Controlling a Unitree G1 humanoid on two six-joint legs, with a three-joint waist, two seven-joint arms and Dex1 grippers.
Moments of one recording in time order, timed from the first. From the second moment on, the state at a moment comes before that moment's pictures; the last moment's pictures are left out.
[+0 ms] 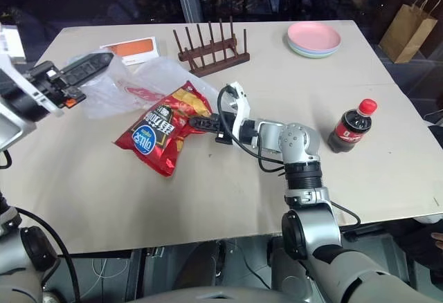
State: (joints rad) left arm -0.54 0.86 0.63 -0.11 -1.25 1.12 -0.35; right arm -0.84 0.13 -0.17 0.26 0.74 1.21 0.50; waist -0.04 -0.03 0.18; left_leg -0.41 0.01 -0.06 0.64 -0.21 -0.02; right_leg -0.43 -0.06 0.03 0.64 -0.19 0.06
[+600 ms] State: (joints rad) left arm -0.56 0.84 0.66 -0.13 -1.25 1.00 -0.26; right arm -0.84 0.13 -0.06 0.30 0.91 1.31 0.54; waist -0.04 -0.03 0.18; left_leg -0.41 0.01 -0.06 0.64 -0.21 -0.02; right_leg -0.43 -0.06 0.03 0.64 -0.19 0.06
